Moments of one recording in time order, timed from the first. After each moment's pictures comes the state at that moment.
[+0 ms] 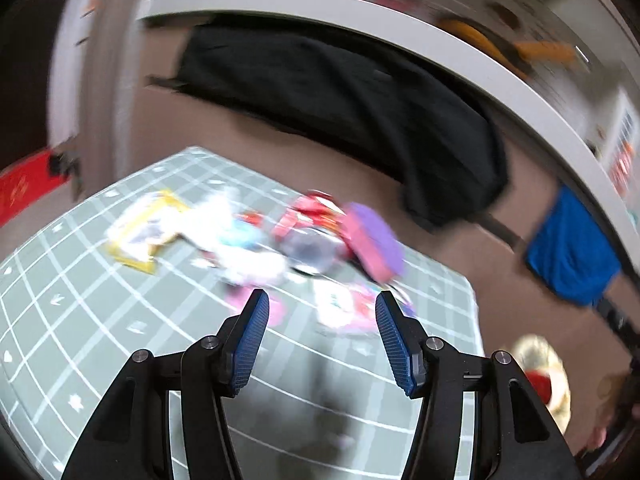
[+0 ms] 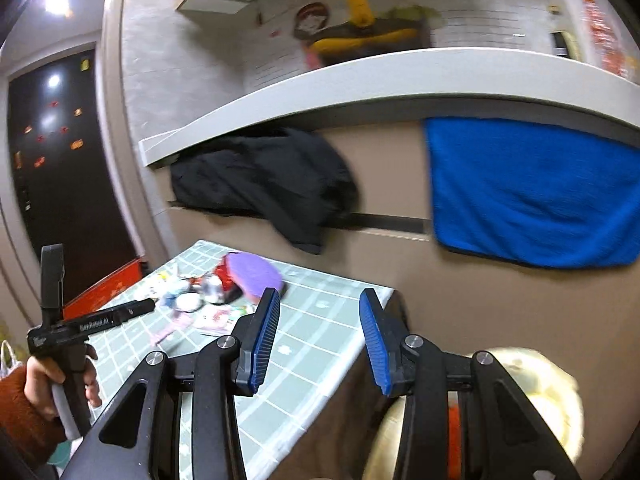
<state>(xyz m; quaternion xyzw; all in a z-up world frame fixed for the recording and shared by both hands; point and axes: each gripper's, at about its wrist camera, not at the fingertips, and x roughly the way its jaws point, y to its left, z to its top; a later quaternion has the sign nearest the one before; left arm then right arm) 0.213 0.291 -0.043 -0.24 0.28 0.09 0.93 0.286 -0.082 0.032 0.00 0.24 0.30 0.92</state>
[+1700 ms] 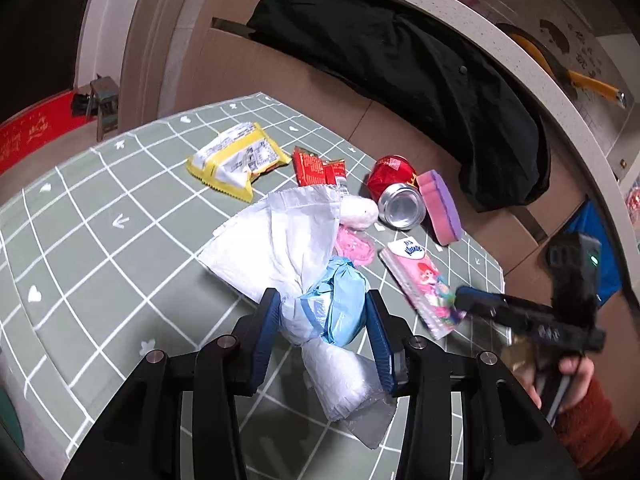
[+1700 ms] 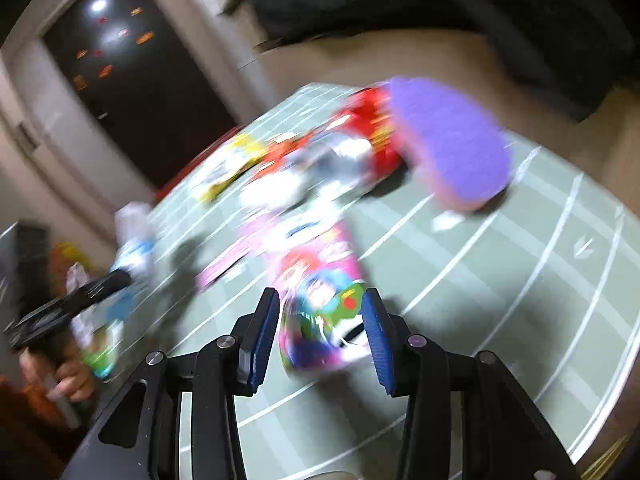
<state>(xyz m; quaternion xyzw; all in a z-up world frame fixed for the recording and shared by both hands) 0.151 0.339 -0.091 -0.29 0.33 0.09 0.89 0.350 0.115 -0.084 -0.07 0.46 0.50 0.73</state>
